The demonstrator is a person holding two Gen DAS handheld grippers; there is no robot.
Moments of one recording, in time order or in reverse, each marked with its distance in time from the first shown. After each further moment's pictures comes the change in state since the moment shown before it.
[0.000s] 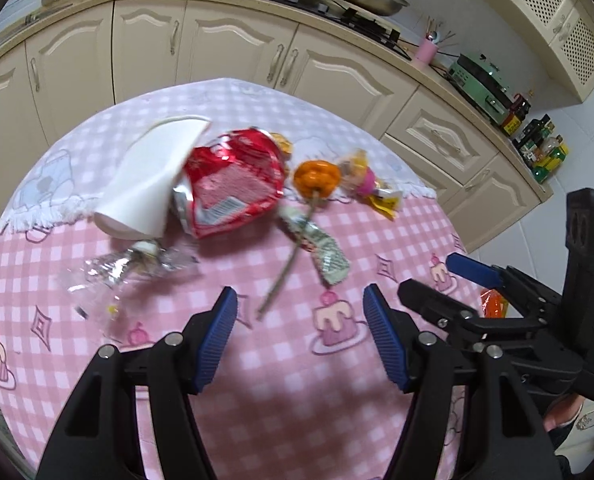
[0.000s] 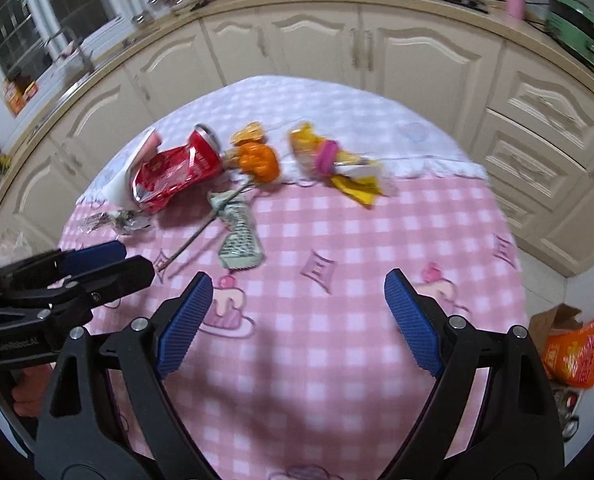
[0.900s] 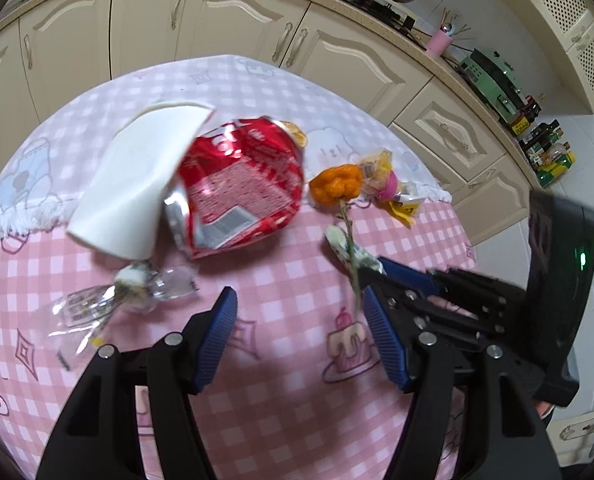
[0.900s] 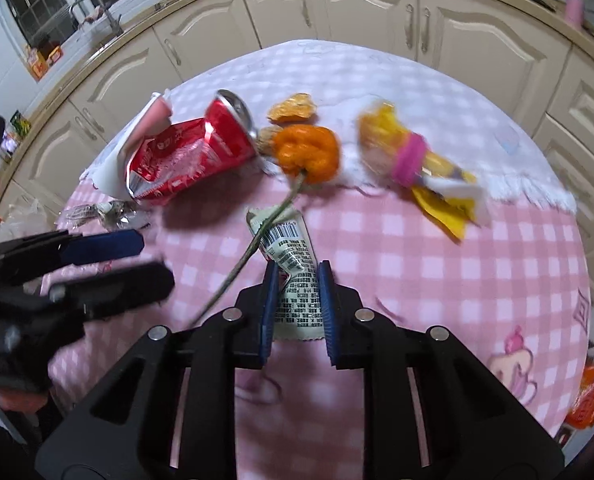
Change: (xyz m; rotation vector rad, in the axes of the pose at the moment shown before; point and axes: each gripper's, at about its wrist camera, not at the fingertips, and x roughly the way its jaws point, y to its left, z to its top) left arm 0.035 0.008 0.026 -0.049 0.088 -0.025; right arm 0.051 -0.010 0.017 -0.043 0.088 0.120
